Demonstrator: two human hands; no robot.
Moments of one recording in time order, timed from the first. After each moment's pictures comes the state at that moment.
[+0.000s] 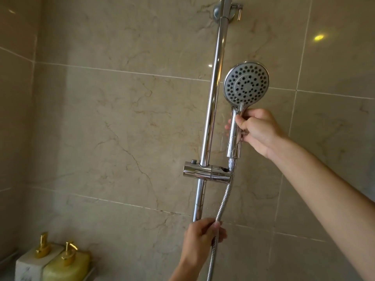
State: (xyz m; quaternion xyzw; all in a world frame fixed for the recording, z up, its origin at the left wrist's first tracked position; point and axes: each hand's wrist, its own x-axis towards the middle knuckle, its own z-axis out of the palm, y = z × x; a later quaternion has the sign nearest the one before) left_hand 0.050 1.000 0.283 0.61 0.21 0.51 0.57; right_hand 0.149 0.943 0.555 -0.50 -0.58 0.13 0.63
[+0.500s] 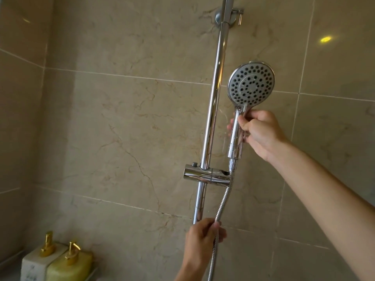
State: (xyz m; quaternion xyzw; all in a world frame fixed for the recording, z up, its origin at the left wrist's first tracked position) left_hand 0.057 0.996 0.286 0.61 0.25 0.56 0.51; right_hand 0.149 0.940 0.555 -0.47 -0.58 0.15 0.65
